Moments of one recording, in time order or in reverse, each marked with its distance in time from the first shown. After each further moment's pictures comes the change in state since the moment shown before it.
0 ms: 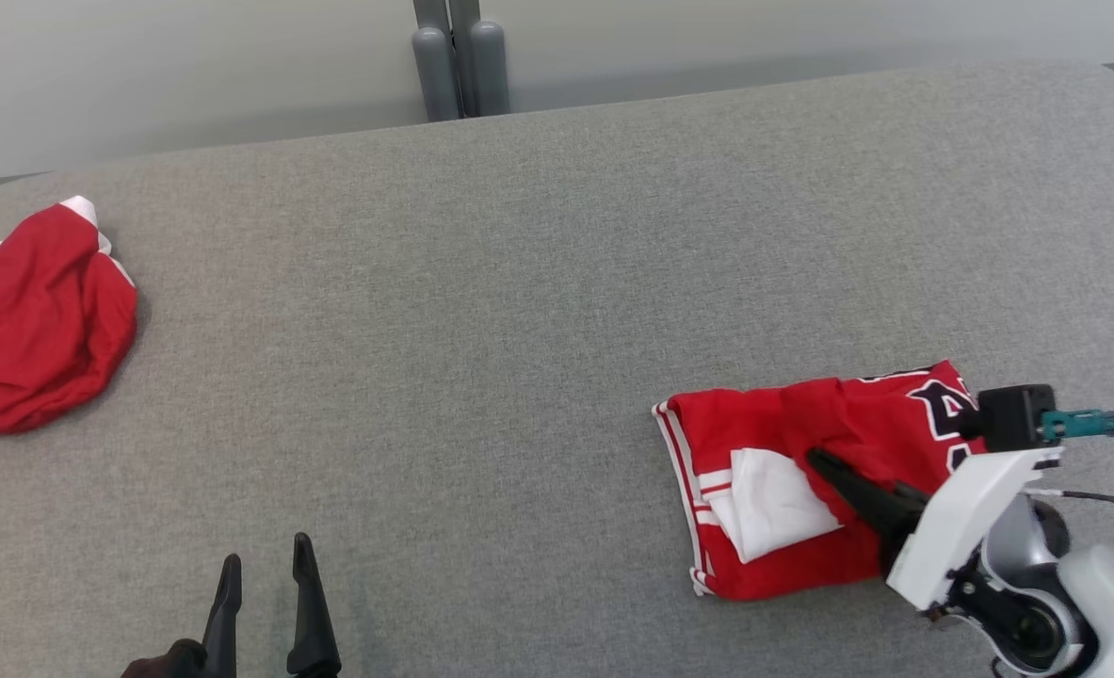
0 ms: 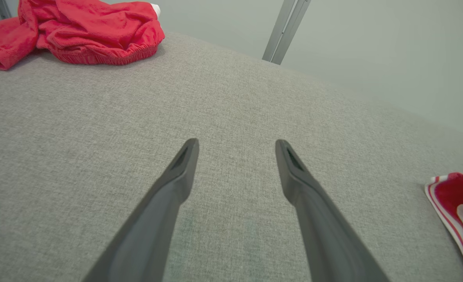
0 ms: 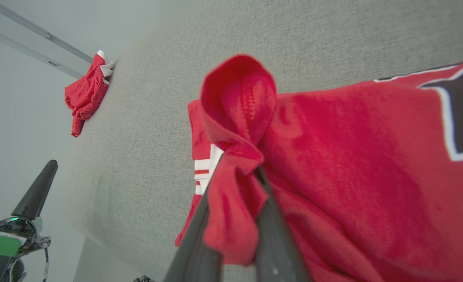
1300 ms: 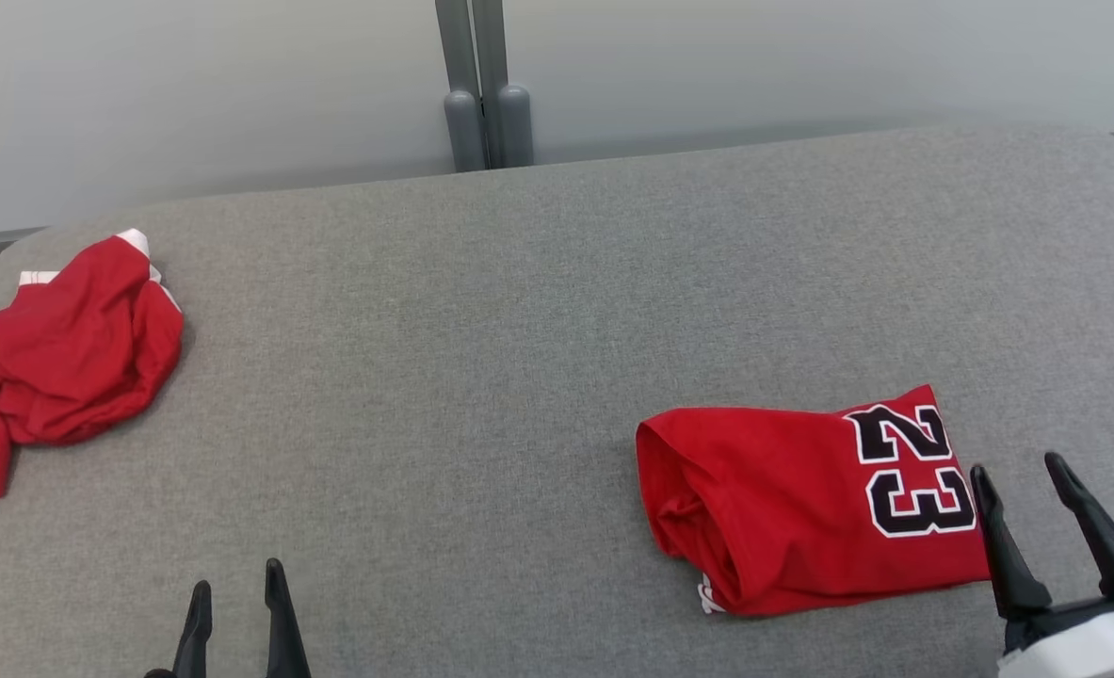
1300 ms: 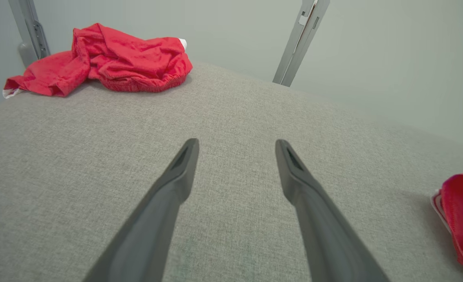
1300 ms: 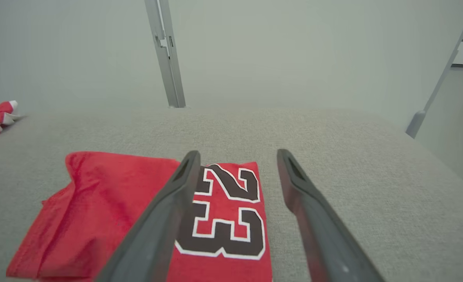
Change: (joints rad) left arm 0.051 0.000 0.047 -0.018 0.028 -0.011 0.000; right arm 0.297 0.143 -0.305 -0.037 -0.665 0.000 -0.621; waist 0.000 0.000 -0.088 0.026
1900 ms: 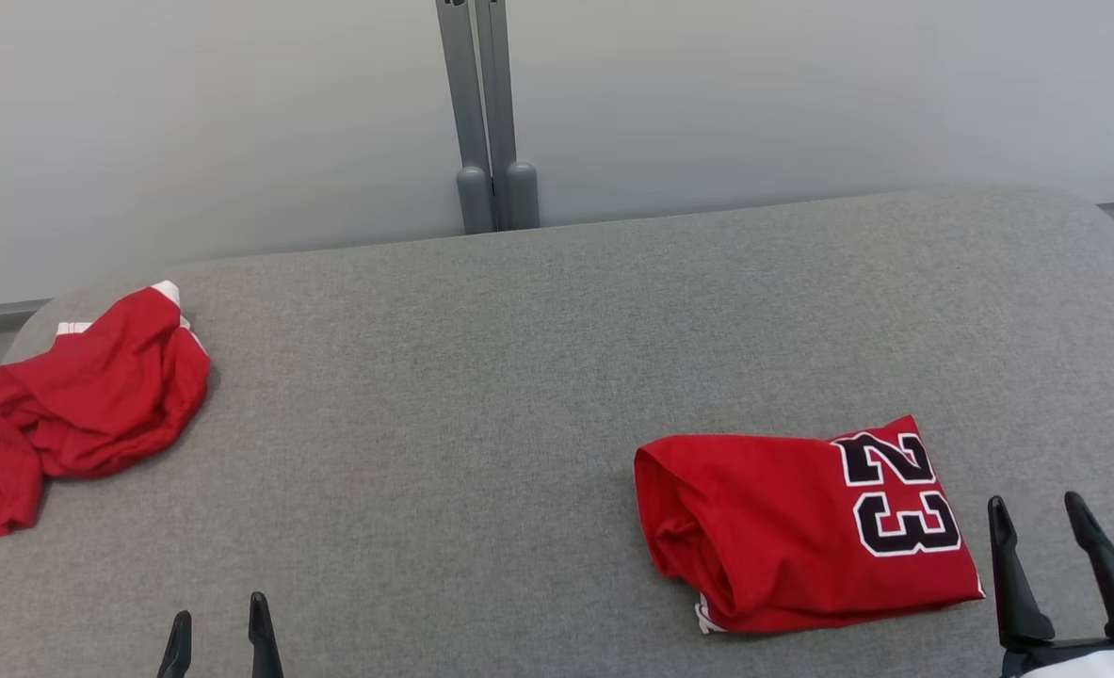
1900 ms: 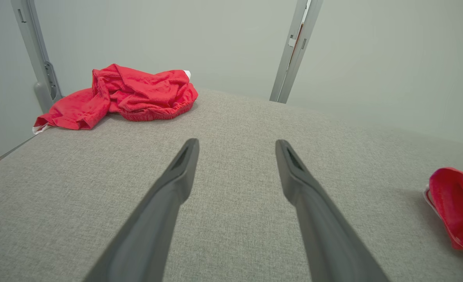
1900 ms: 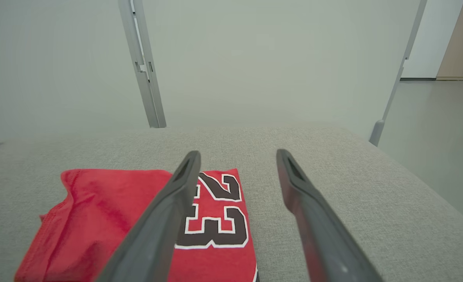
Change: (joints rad) left arm 0.068 0.000 0.067 -0.028 0.096 -0.069 0.000; right arm 0.074 0.159 -0.132 -0.007 -0.139 0.000 -0.007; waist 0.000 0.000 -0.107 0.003
